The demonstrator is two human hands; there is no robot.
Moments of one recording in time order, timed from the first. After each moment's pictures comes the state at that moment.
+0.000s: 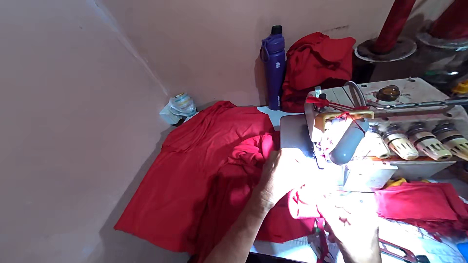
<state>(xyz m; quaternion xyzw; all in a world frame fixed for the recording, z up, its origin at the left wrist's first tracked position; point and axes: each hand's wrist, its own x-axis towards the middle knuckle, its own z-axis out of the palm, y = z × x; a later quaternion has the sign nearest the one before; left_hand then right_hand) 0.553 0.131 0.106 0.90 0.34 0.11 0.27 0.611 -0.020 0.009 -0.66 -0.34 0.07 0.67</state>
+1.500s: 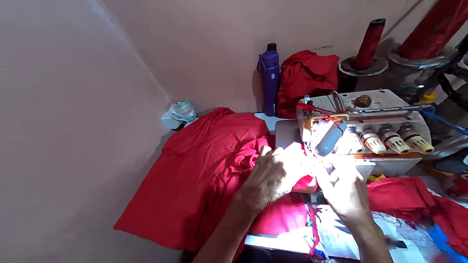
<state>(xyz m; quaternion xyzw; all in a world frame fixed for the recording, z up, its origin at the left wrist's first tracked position) 0.518 0.124 0.108 0.96 0.06 0.28 0.01 0.650 0.000 0.053 -0.74 -0.45 -0.09 0.48</state>
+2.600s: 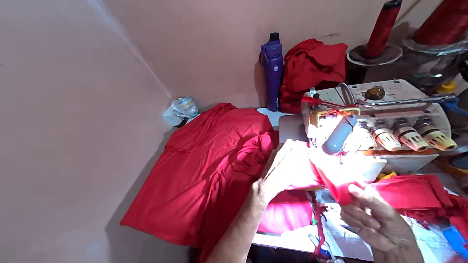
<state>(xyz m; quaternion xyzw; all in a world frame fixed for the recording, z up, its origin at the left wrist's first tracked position) 0.546 0.139 0.074 0.93 0.19 0.22 0.21 0.662 -0.041 0.040 -0.20 -0.29 0.56 0.75</state>
